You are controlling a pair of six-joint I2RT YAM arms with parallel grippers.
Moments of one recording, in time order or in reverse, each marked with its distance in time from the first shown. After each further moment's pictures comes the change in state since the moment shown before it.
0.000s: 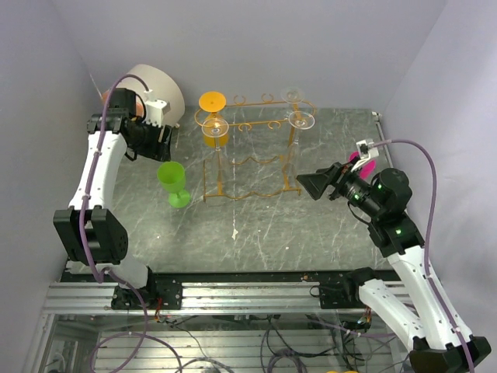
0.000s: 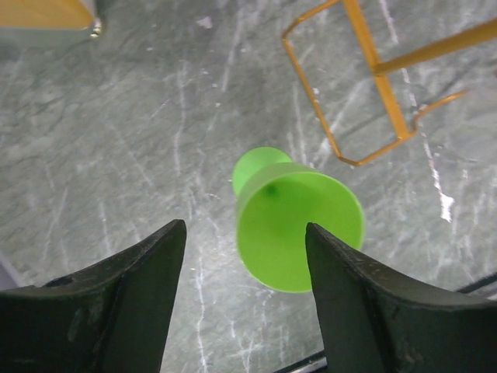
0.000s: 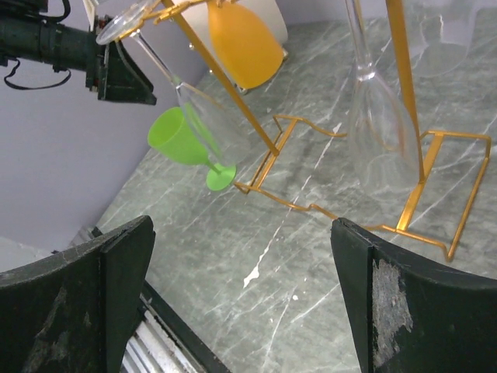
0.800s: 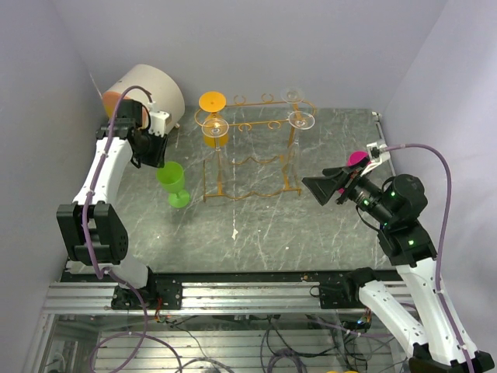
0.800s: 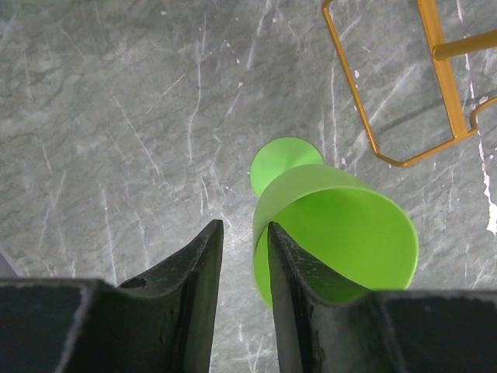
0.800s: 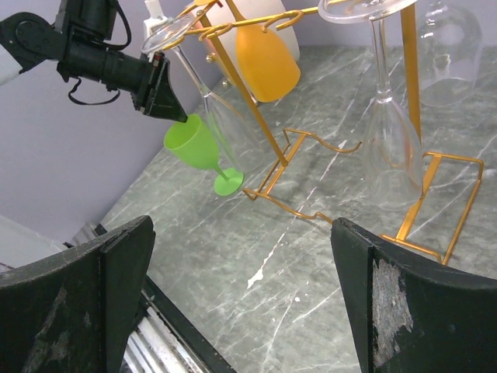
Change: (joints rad) left arm -0.009 0.006 -0.146 0.127 -0.118 -0.013; right arm 0.000 -0.069 0.073 -0.097 -0.016 -0.037
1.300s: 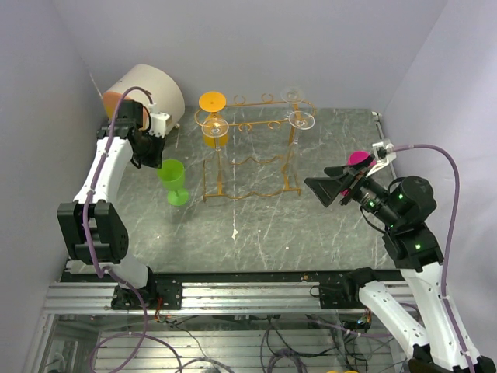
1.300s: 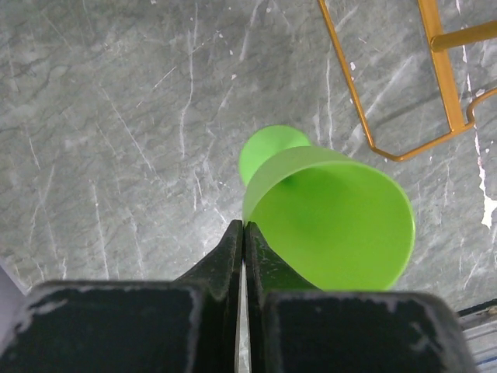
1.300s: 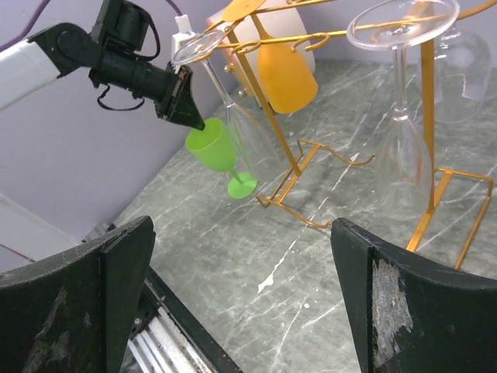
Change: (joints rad) left arm 0.000 0.006 -0.021 0.002 0.008 0.000; right arm 0.000 -0.012 0.051 -0.019 -0.020 0.005
